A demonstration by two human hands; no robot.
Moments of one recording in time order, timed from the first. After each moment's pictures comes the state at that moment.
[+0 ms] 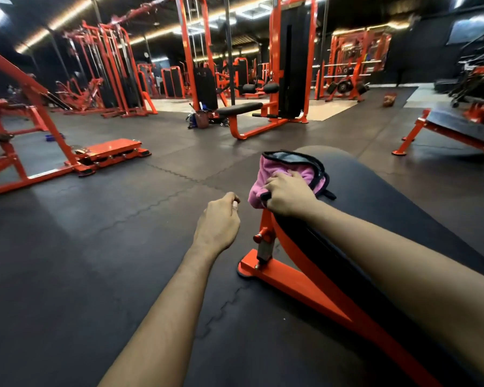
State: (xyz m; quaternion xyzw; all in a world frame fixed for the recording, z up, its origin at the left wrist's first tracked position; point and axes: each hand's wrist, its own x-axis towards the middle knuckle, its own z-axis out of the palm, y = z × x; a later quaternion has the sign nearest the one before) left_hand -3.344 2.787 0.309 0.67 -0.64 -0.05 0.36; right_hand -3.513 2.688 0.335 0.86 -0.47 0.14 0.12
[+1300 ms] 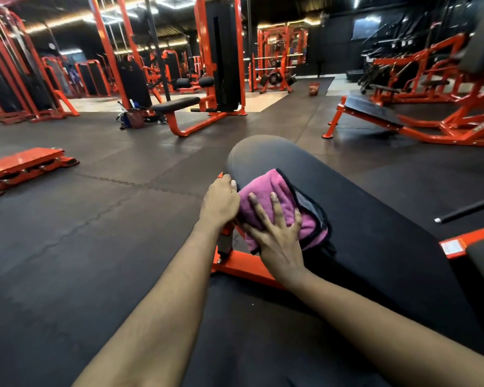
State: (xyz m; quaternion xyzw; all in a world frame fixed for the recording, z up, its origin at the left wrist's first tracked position) left_hand -3.421 2.718 0.307 0.61 -0.70 -0.10 0.36; right_hand -3.562 2.785 0.213 0.74 -0.56 0.26 0.28
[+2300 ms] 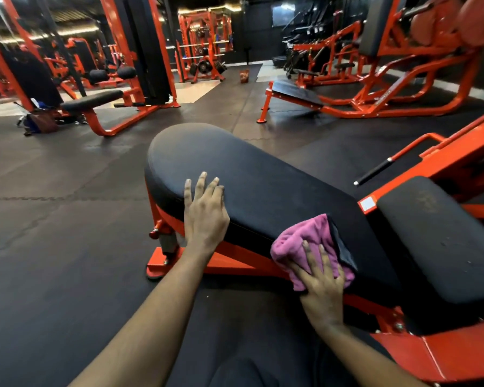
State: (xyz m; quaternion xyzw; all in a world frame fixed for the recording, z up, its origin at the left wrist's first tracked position) left_hand -3.520 2.752 0.235 0.46 -0.80 0.14 0.36; right_hand -3.727 2.911 0.051 0.58 -0.71 0.33 0.21
